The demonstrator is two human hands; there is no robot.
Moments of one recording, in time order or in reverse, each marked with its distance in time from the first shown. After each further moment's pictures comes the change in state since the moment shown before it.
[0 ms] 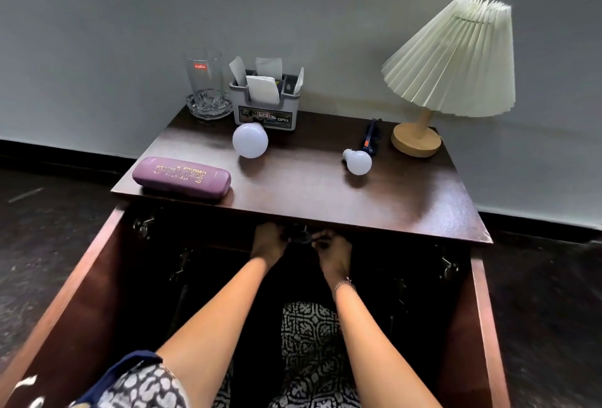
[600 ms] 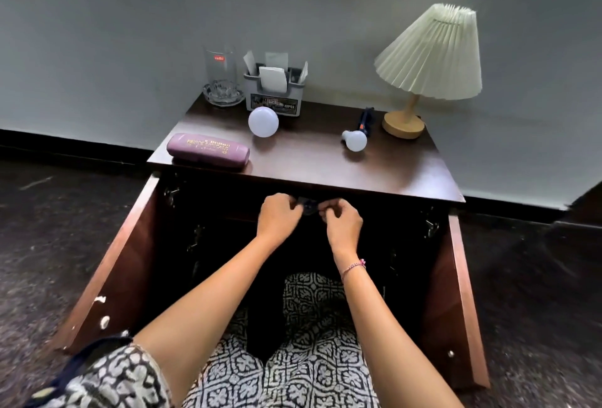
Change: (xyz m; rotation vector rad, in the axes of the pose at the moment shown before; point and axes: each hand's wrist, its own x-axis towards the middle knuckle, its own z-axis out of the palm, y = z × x) left_hand -0.081 0.028 -0.040 -0.031 0.179 0.157; right_hand -0.081 -0.054 -0.034 0.194 0.183 -0.091
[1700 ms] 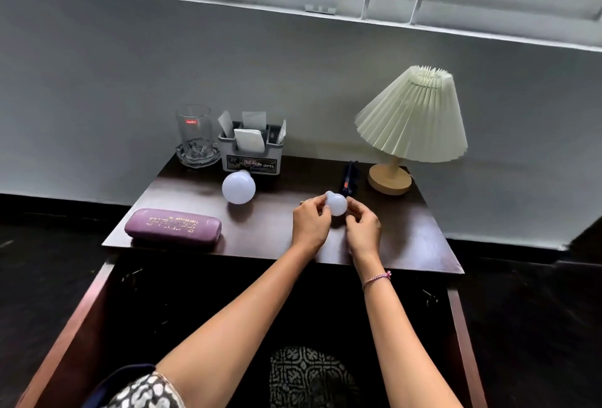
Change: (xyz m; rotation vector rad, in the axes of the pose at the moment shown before) left_hand 0.094 0.113 0.029 -0.339 0.000 0.081; right_hand 0.129 -0.050 -0.032 0.015 0.097 0.002
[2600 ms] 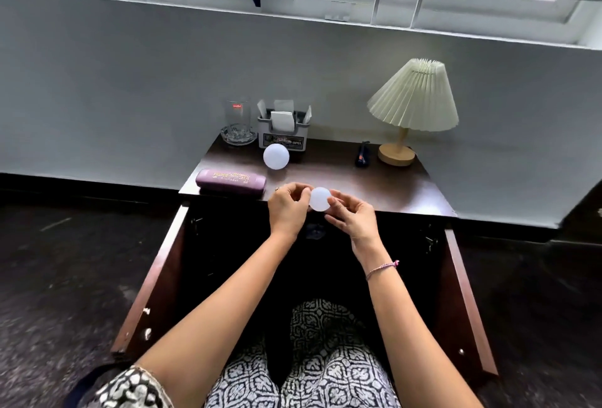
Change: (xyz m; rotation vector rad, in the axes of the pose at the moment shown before) left_hand -0.107 -0.031 -0.103 -0.171 0.213 0.043; right_hand -0.145 -0.025 -0.010 0.569 -0.364 0.100
